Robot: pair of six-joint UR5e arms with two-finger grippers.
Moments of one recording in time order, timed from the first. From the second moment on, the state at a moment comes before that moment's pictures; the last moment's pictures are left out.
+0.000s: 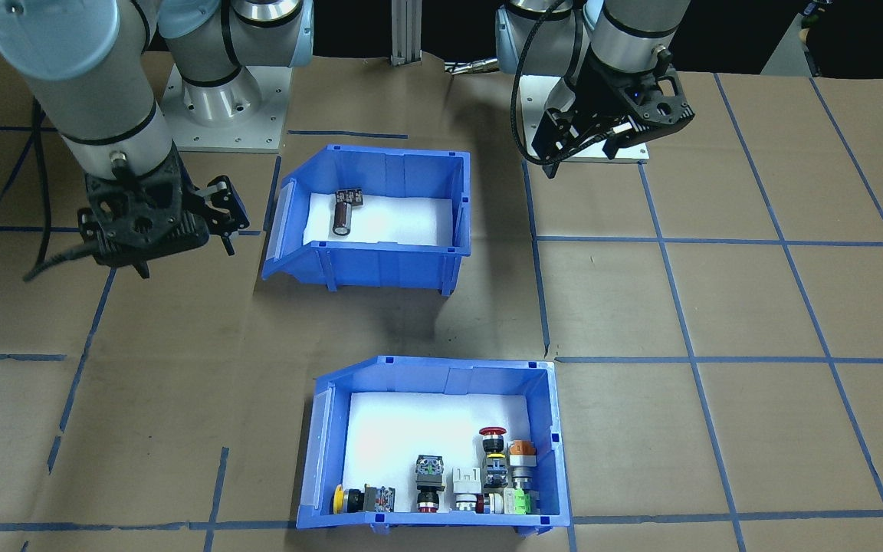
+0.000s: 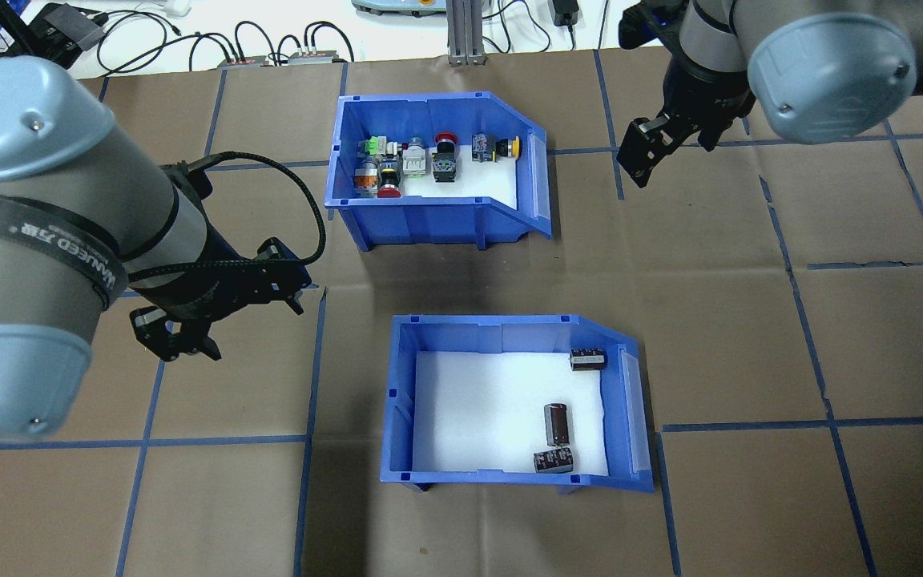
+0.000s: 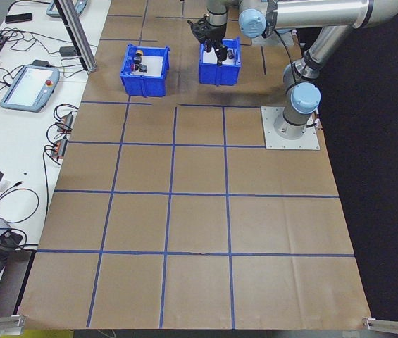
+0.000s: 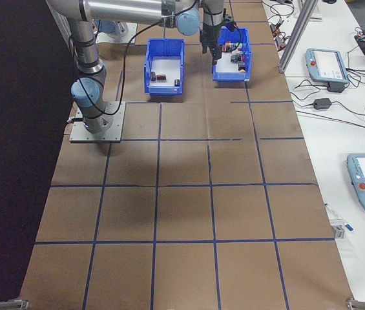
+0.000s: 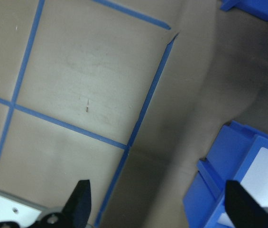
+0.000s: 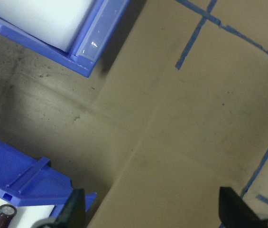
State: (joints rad) left arm -1.62 -1.32 -1.97 -1.44 1.52 -0.64; right arm 1.62 -1.39 1.53 -1.76 -1.60 -0.50
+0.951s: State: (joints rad) left arm -1.97 -1.30 -2.16 -1.28 1.49 -1.70; right arm 1.97 -1.05 1.20 -1.83 -1.62 -0.98
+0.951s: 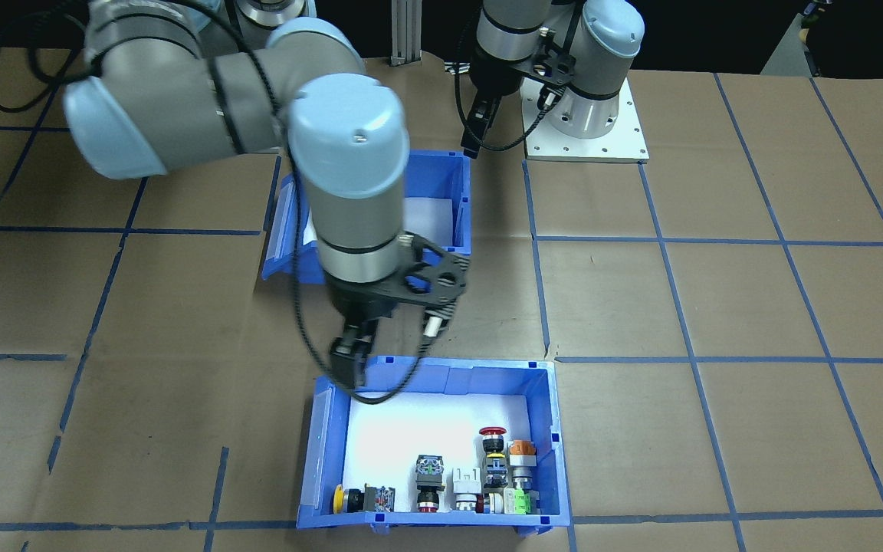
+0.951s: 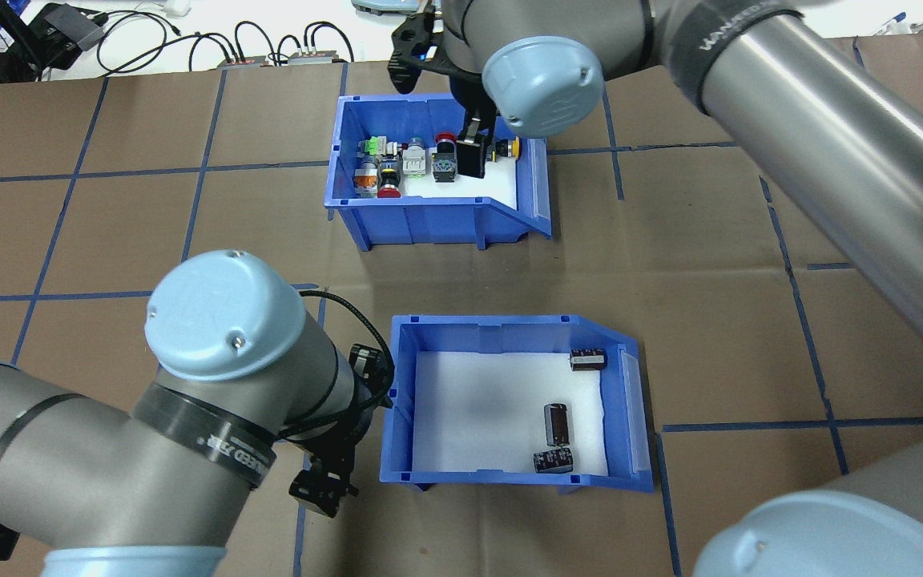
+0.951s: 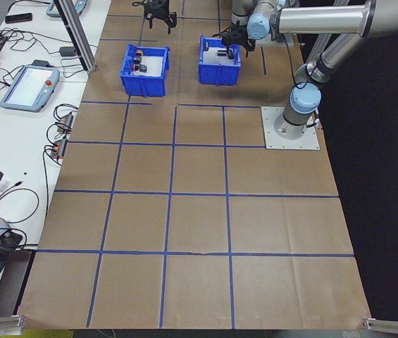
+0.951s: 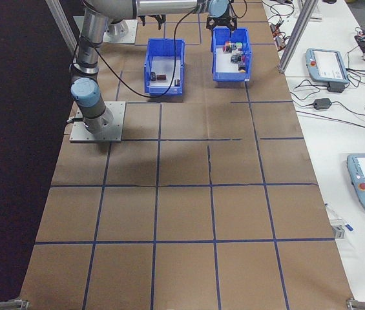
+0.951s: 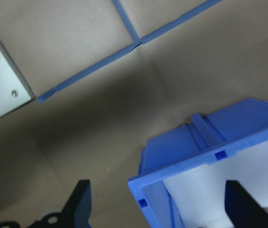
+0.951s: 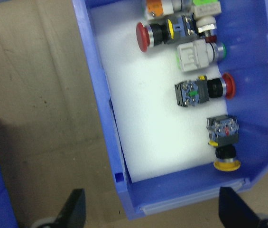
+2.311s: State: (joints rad) left arm -2.22 -1.60 -2.21 -0.85 1.50 -2.06; right arm 2.08 -0.84 1.14 -1.83 -1.67 -1.08
